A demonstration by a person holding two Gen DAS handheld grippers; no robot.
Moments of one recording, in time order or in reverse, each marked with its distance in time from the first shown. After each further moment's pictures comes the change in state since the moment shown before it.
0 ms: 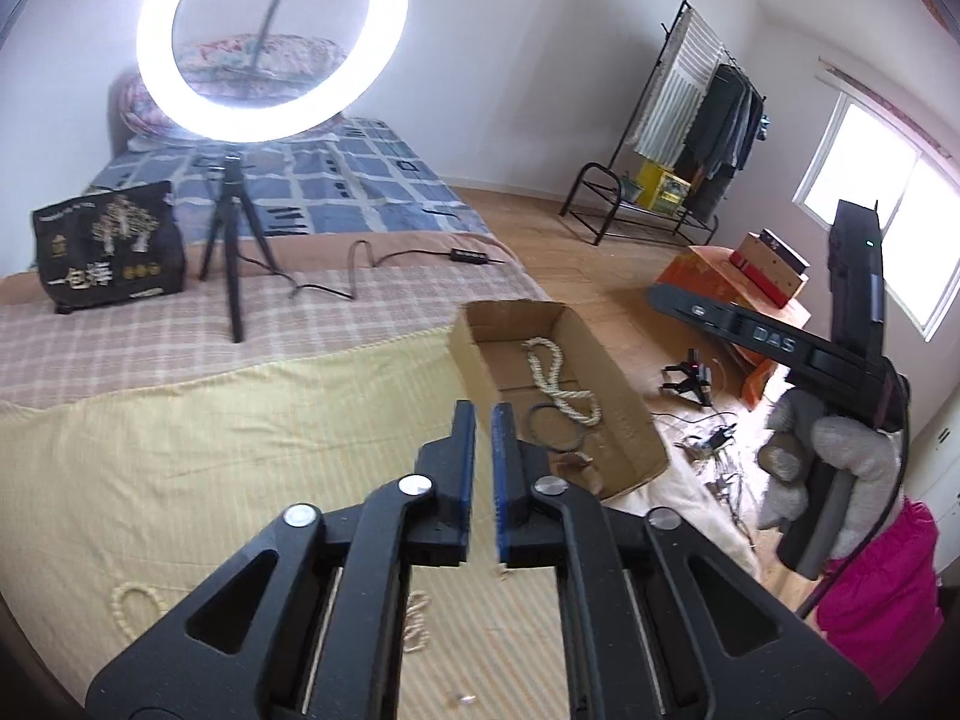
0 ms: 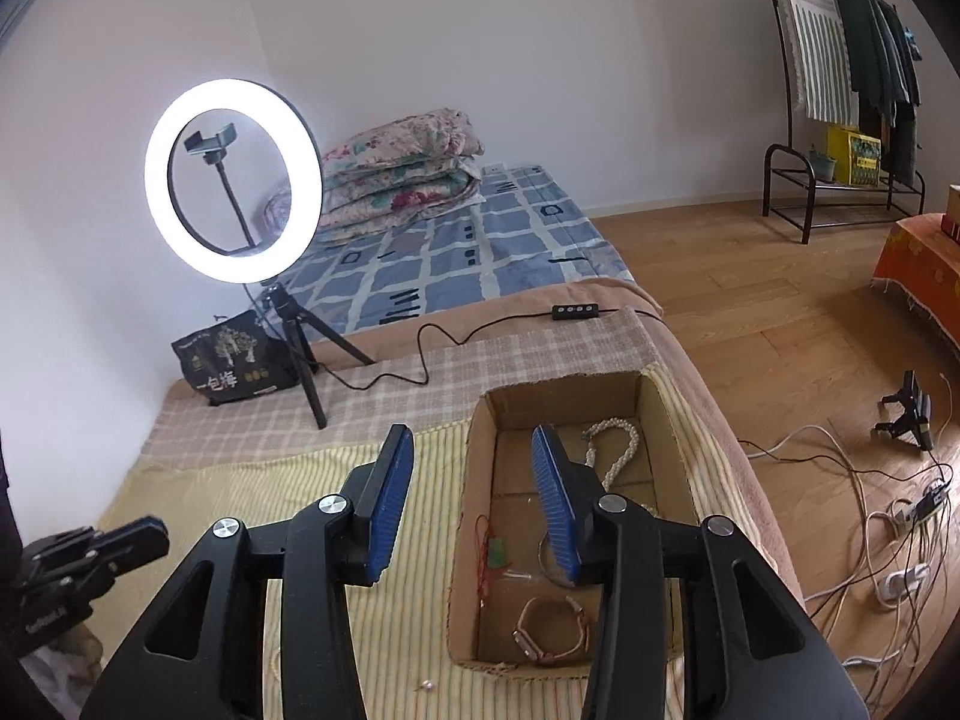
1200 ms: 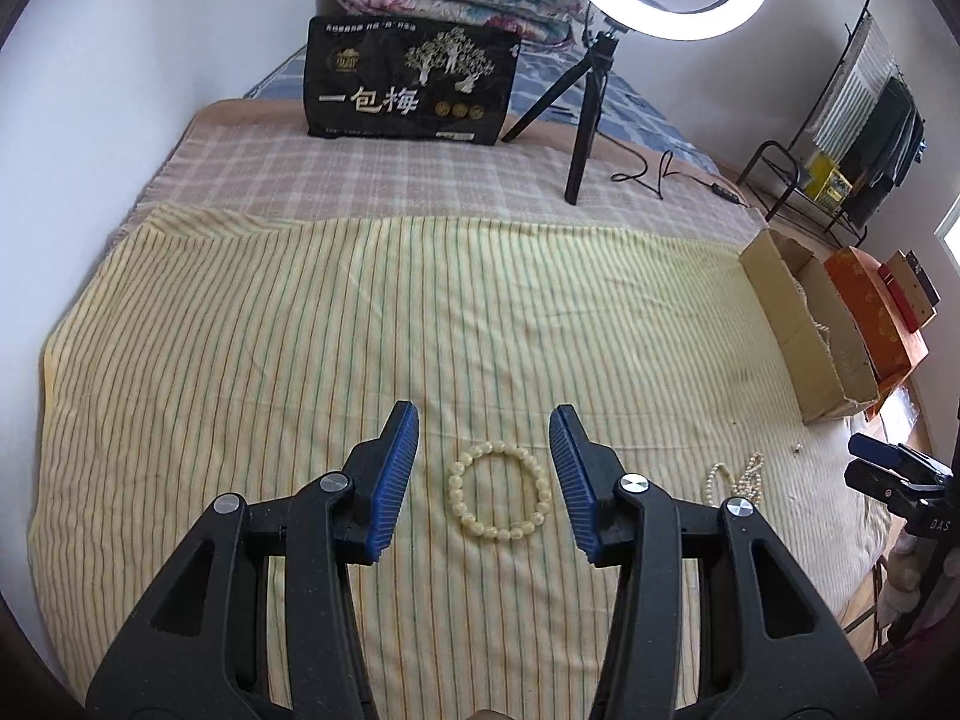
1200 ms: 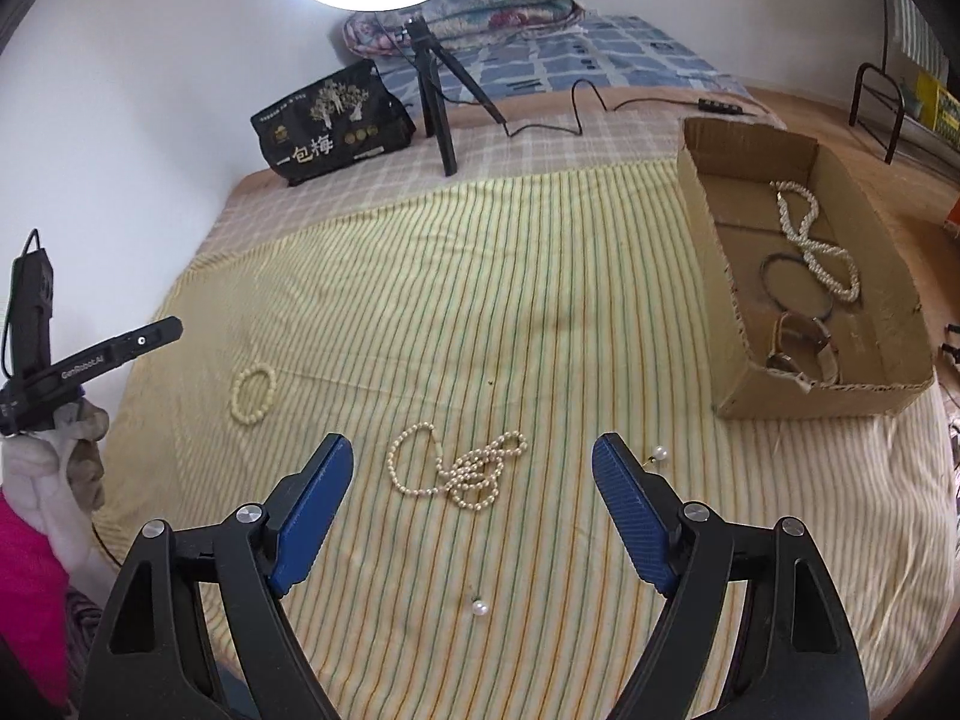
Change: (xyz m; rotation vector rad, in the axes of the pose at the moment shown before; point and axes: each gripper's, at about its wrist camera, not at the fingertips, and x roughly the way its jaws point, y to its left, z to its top) left arm -0.050 0.232 -0.098 -0.218 0.173 0.309; right arm 0.044 0.116 -0.151 -0.072 0.377 0.124
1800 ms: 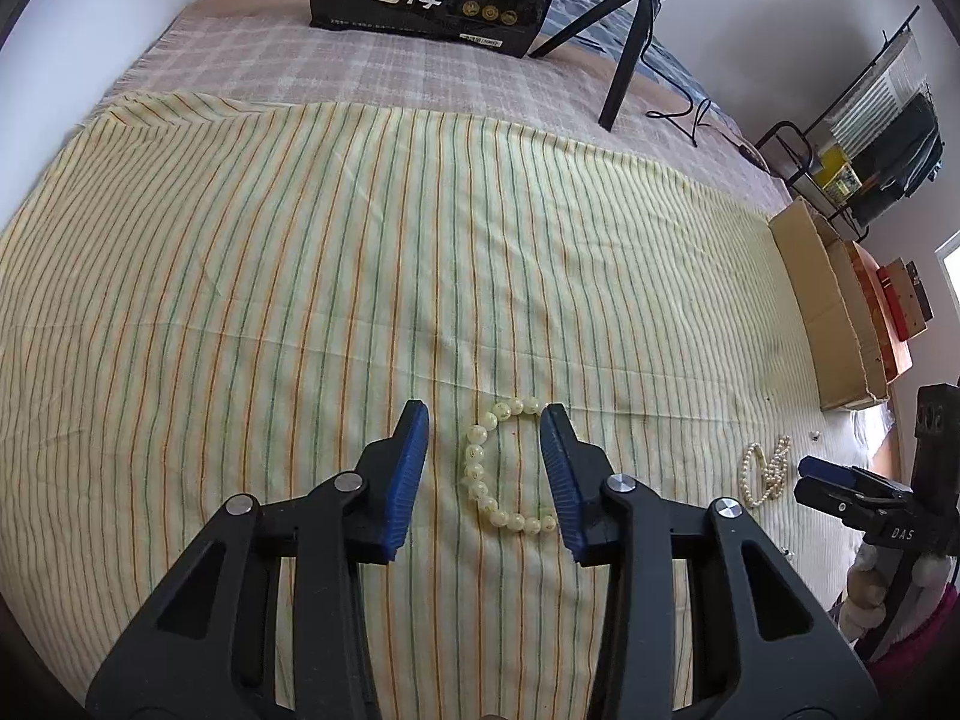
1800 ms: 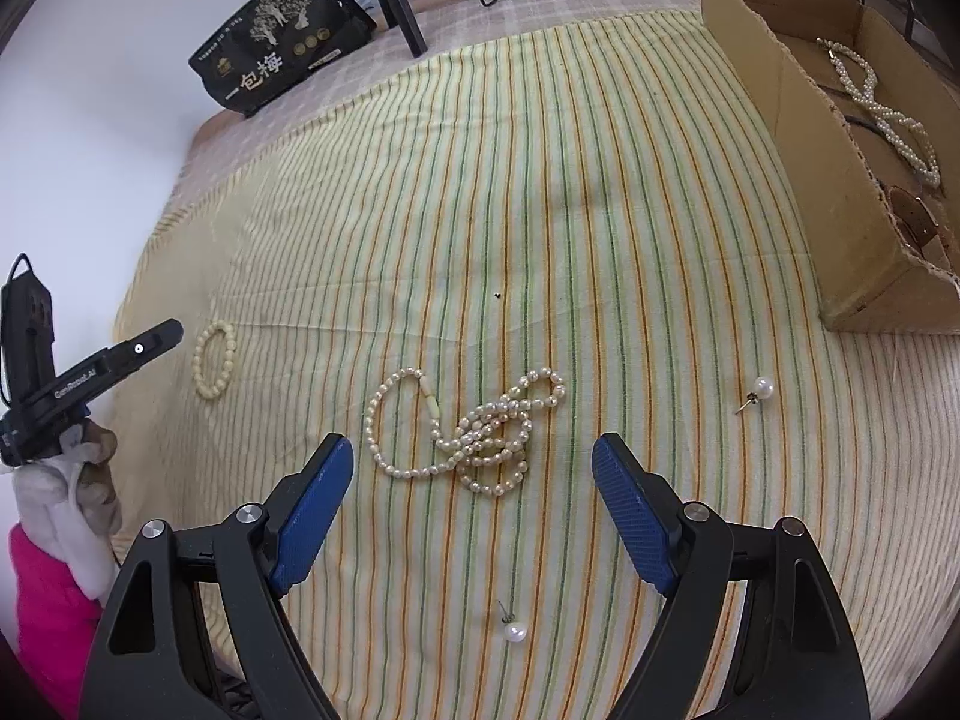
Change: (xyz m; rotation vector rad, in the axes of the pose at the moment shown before) left arm 0.055 0.020 -0.012 -0.080 0.160 -0.051; right arm 0.072 -0.005 -0.005 0.124 0.223 0.045
